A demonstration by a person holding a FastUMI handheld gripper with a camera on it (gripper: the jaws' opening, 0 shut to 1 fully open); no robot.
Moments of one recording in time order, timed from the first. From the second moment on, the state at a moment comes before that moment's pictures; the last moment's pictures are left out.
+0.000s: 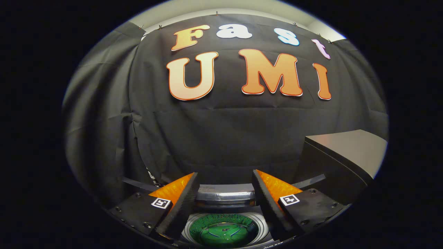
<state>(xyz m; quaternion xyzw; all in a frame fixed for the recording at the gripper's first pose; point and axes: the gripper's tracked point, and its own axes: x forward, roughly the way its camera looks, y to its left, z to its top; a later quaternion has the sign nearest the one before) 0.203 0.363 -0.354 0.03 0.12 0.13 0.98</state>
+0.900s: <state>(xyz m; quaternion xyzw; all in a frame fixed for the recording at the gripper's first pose) 0.165 0.312 -0.288 0.02 0.16 0.14 0.98</state>
